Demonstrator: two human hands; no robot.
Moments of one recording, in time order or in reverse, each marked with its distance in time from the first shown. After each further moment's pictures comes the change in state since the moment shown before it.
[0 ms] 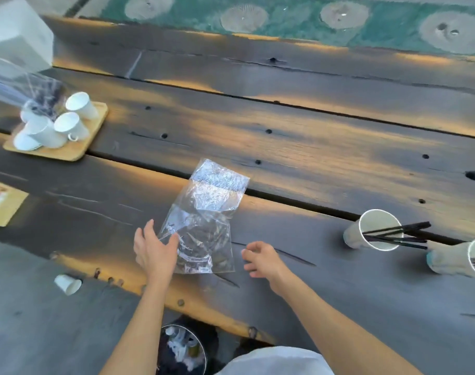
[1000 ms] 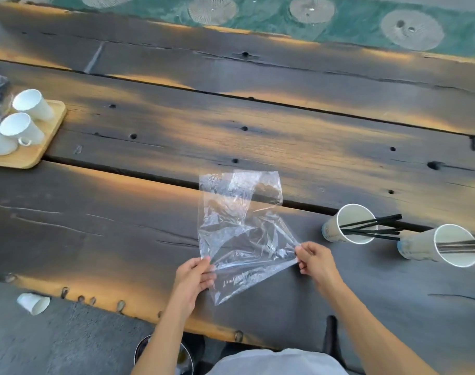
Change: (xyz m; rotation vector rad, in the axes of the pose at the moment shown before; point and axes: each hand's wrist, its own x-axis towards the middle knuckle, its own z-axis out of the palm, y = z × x) left_hand -0.060 -0.005 0.078 -0.709 -0.713 -0.415; right_hand 0.000 0.060 -0.134 0.157 0.412 -0.179
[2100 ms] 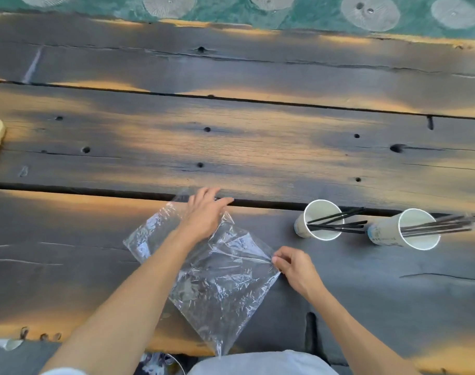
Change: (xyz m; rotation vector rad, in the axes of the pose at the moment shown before) left_hand 0.049 0.127 0.137 1.568 -0.166 0.960; right_hand -0.007 0.004 -0.025 -0.481 -0.067 -0.240
